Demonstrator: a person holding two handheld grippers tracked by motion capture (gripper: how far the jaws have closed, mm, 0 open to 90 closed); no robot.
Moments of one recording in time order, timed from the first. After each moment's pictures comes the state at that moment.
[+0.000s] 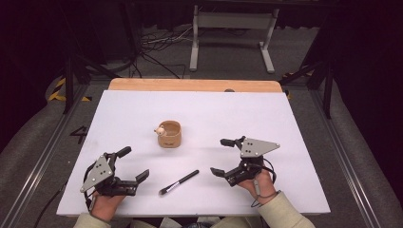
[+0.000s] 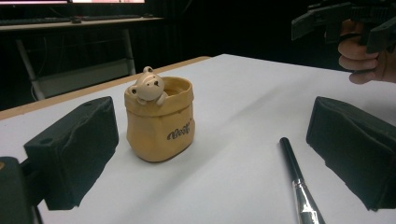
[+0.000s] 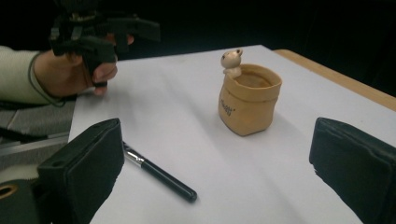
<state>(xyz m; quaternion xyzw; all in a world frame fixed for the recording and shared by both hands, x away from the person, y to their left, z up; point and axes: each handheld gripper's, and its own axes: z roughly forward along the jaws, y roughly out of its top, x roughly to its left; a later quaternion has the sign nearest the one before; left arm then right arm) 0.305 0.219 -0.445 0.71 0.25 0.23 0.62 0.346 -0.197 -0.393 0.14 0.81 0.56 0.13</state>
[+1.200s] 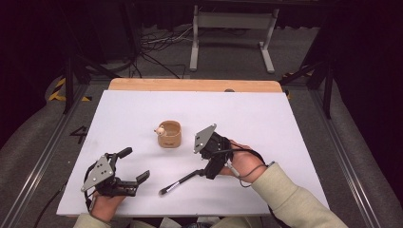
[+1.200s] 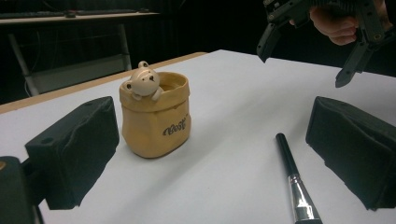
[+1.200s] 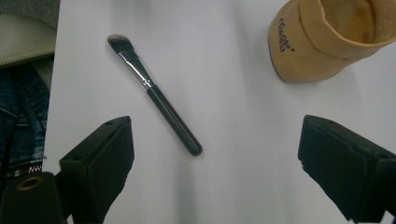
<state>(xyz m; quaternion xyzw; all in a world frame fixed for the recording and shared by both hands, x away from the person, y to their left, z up) 0.305 0.218 -0.446 0.71 0.25 0.22 0.62 0.379 -0.106 -0.361 0.02 0.96 0.26 0.08</state>
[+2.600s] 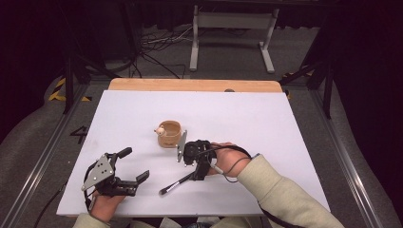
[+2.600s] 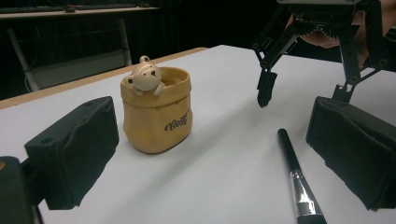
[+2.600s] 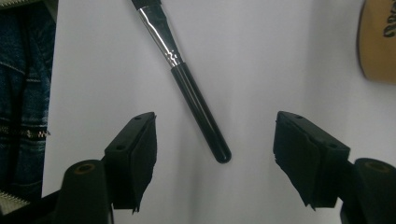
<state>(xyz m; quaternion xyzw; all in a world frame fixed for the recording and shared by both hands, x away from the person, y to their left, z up) 0.306 0.218 -0.446 0.72 0.25 0.22 0.61 0.388 -0.059 -0.388 -0.03 0.99 0.13 0.00</state>
